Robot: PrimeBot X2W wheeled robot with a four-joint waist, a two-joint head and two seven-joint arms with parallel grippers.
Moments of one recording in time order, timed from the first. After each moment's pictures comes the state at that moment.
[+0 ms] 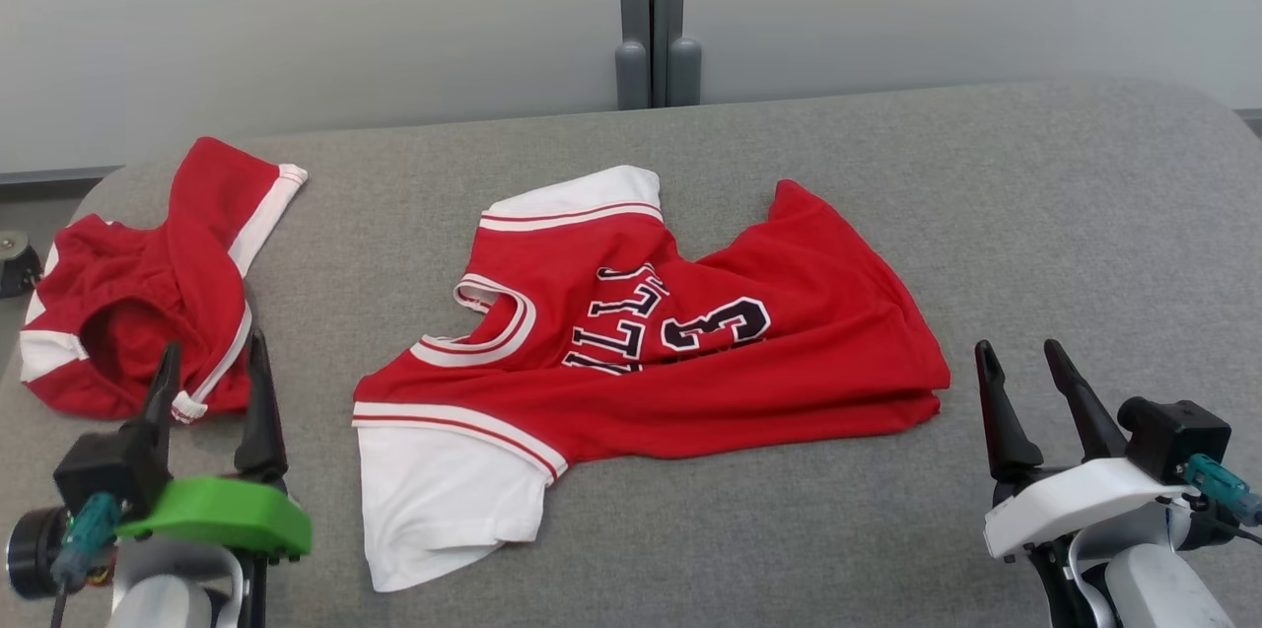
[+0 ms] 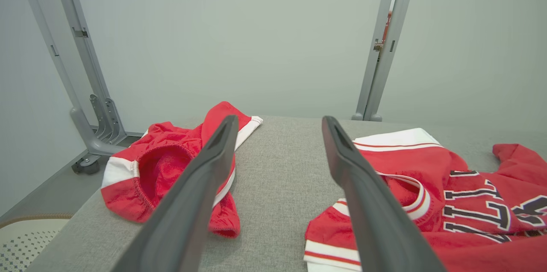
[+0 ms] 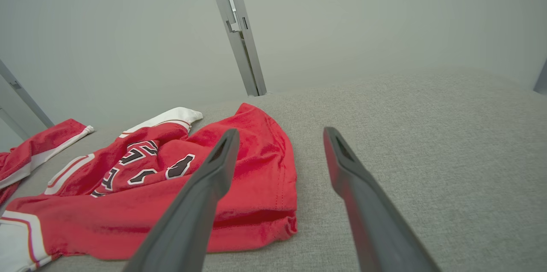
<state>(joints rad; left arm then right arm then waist) -0.19 0.29 -0.16 0.33 -0.45 0.06 -0.26 -0.10 -0.18 0.06 0.33 0.38 0.13 -0.26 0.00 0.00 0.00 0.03</state>
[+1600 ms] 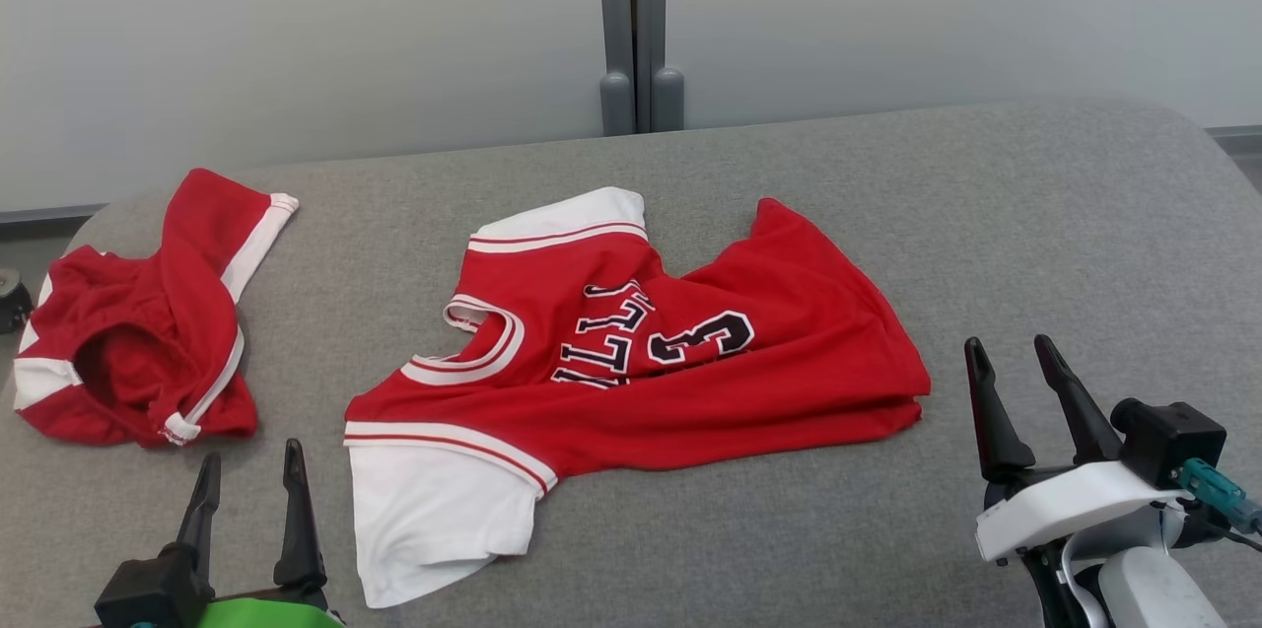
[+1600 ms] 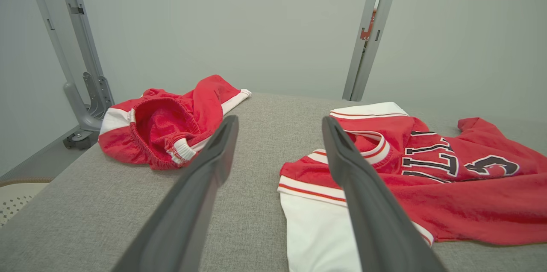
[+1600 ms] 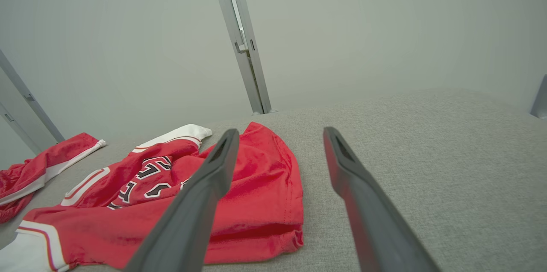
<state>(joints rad) 0.08 0.06 0.08 0.17 -0.22 -0.10 -0.26 -0.08 -0.17 0.07 0.28 0.37 0.13 -0.26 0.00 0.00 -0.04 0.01</state>
